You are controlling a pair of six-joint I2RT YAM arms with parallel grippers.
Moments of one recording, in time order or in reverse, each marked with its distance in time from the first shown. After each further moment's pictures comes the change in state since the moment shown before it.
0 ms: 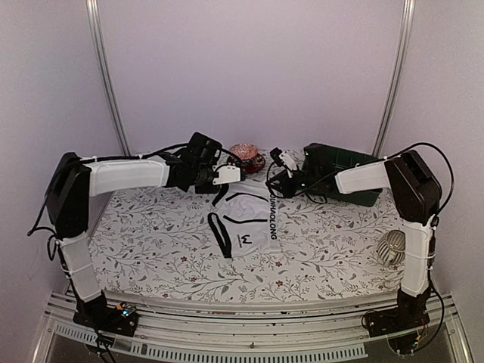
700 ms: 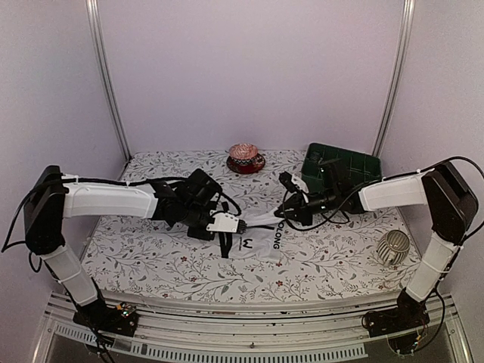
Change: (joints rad) left arm -0.169 -0.245 -0.343 -0.132 0.184 -0.059; right arm 0.040 -0.342 -0.379 -0.096 -0.268 -0.153
